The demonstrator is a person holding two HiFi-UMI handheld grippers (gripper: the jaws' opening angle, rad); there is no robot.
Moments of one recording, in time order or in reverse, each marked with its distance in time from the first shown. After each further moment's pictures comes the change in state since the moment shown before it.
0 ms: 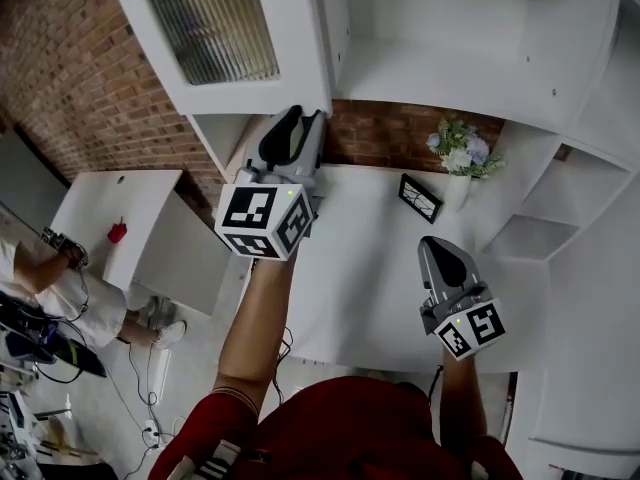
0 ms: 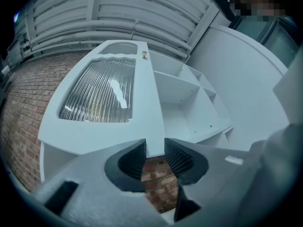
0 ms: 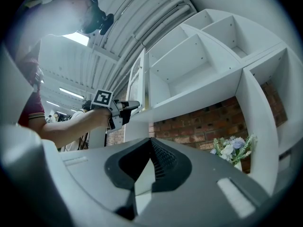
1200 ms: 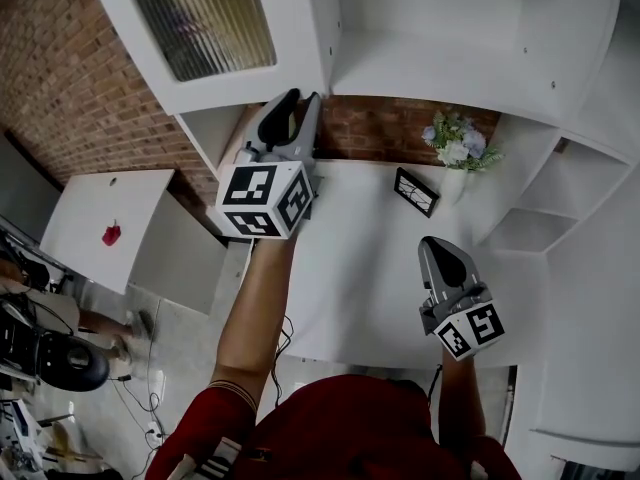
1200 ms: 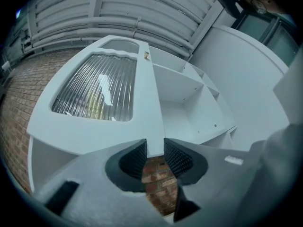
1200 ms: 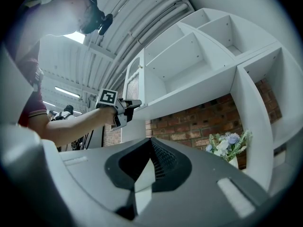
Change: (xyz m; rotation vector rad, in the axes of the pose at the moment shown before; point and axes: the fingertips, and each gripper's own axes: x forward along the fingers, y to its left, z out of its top) left arm 0.031 0.011 -0.011 -0.020 -0.003 -0.004; right arm -0.004 -0.008 -0.012 0.020 0.022 -0.045
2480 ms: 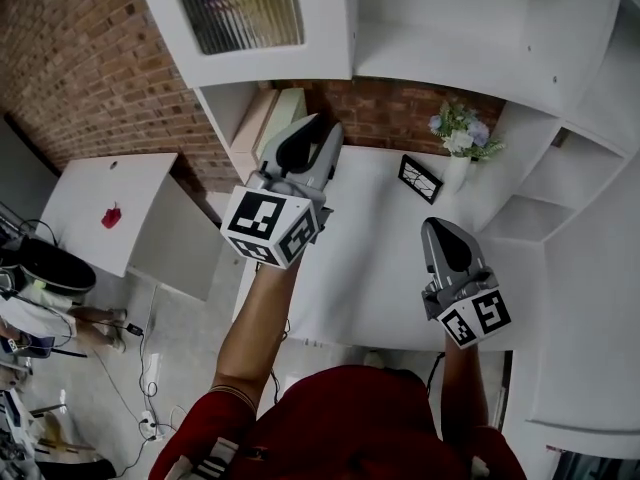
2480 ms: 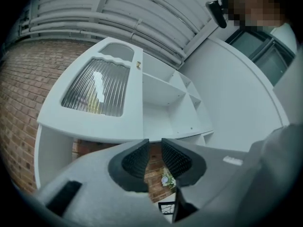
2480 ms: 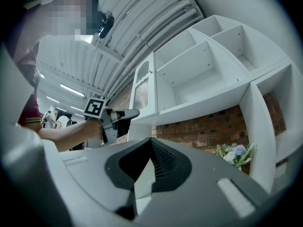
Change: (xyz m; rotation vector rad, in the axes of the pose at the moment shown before) left arm -0.077 -0.040 -0.008 -0.052 -0.001 -0.165; right arm -0.001 0.045 0.030 -0.062 -0.035 0.028
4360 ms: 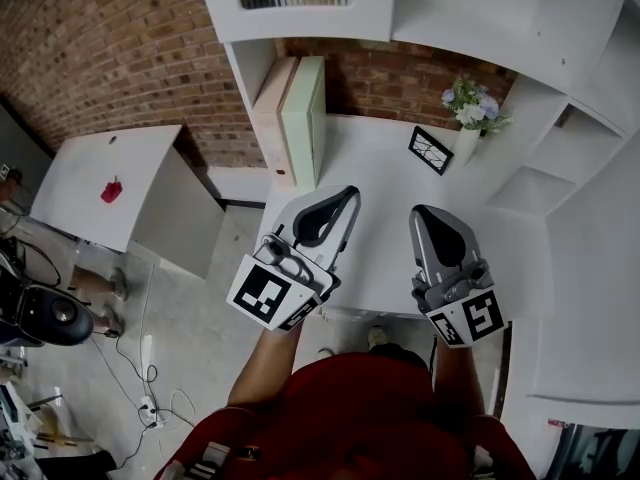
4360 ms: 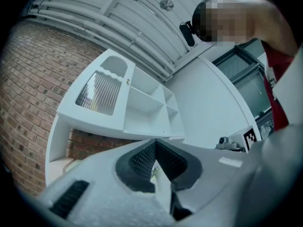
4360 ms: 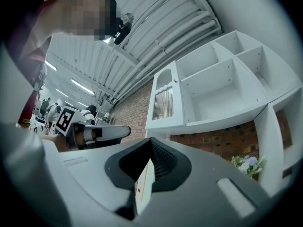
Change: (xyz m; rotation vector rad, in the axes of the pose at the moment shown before) left arm -0.161 -0.074 -0.011 -0.093 -0.059 -0.187; right arm 0.001 0.127 0.023 -0.123 -0.065 0.051
